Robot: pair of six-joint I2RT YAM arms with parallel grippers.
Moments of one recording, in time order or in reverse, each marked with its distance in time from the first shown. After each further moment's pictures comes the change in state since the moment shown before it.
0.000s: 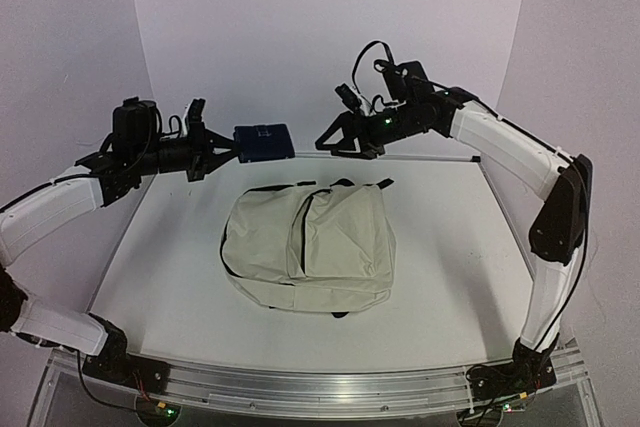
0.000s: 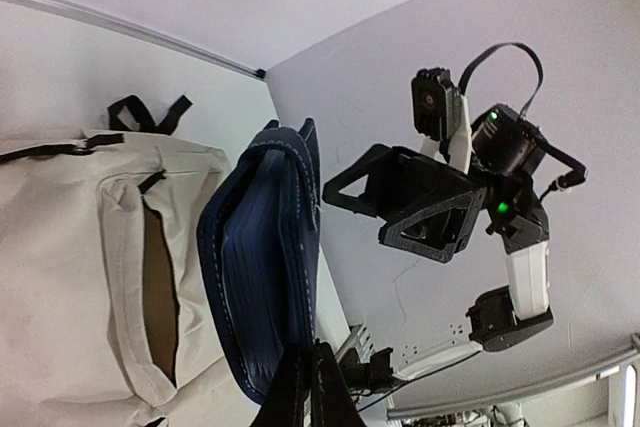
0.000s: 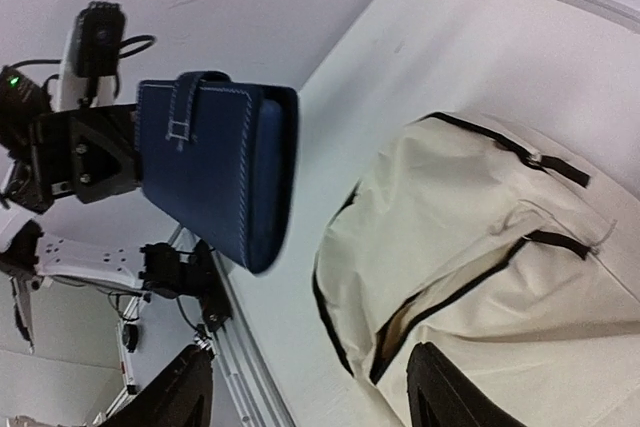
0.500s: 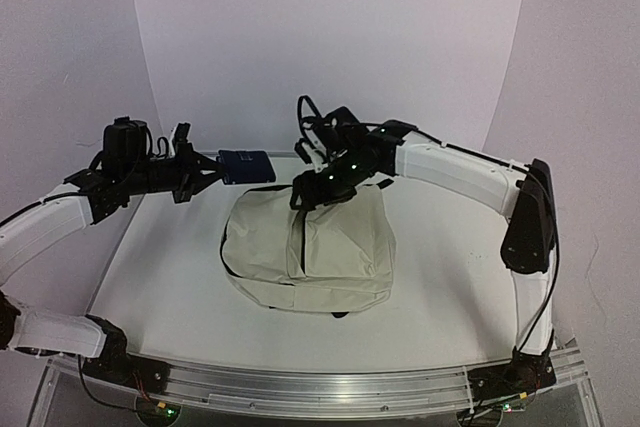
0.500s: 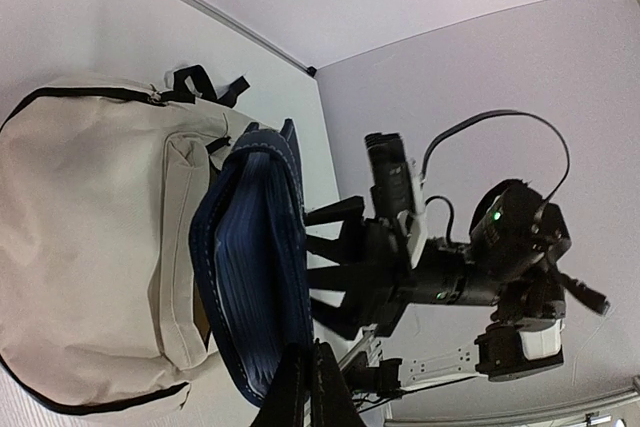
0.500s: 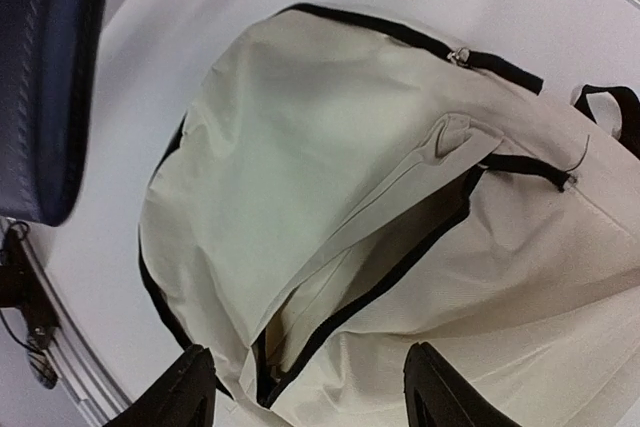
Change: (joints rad) left arm 0.046 -0.117 -0.138 -0.094 -0.068 -0.048; right arm 0.242 0.133 -0.002 -0.105 0.597 -0.037
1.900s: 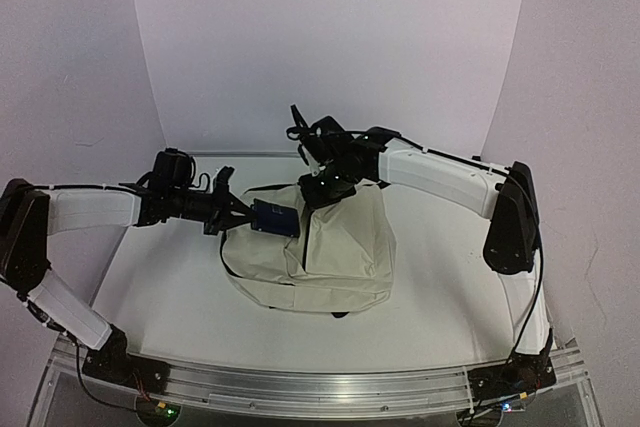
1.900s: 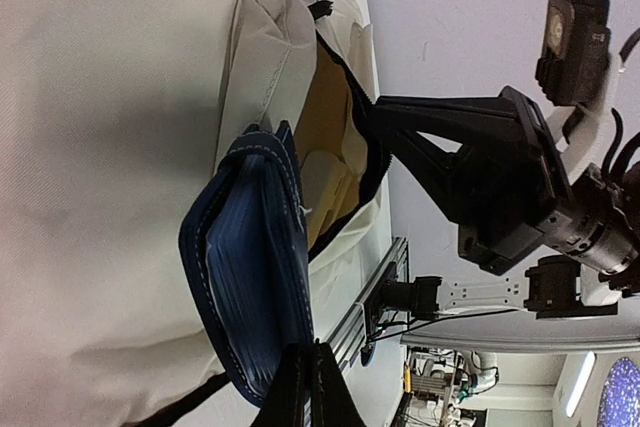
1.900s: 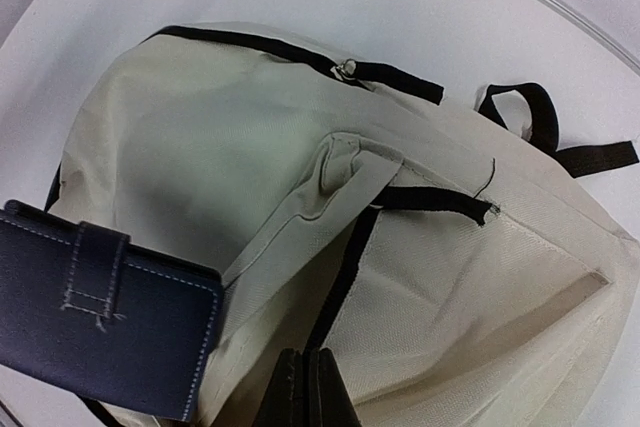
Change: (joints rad) left arm -0.032 0.362 -0.062 0.160 0.240 0.118; right arm 0.039 0.100 0.079 -0.026 0.289 0.018
